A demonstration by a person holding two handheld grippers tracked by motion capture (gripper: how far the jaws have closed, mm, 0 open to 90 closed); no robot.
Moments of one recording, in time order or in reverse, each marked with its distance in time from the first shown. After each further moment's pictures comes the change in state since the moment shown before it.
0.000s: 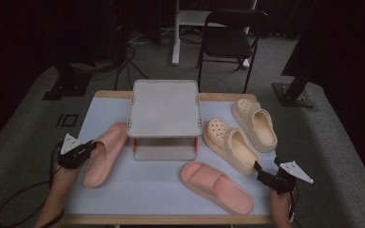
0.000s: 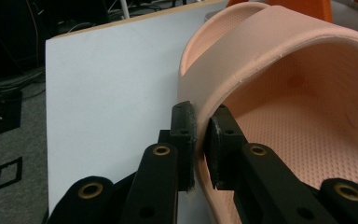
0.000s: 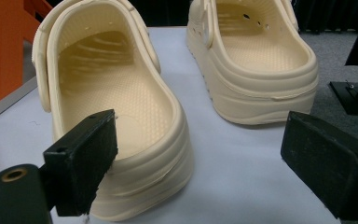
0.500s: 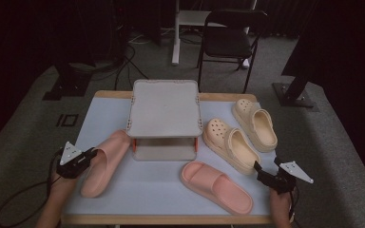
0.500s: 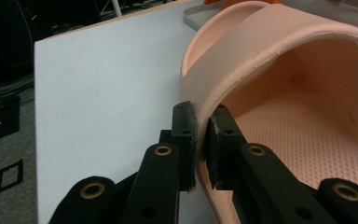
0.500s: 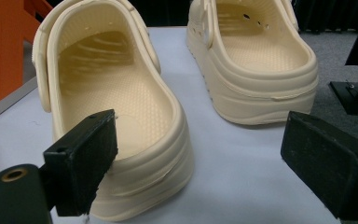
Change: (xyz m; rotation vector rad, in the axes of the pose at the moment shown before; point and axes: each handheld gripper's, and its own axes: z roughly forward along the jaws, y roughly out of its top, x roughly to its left) left arm -0.024 -0.005 -0.022 0.006 -0.024 0.049; right arm 0.000 0.000 0.000 -0.001 0.001 0.004
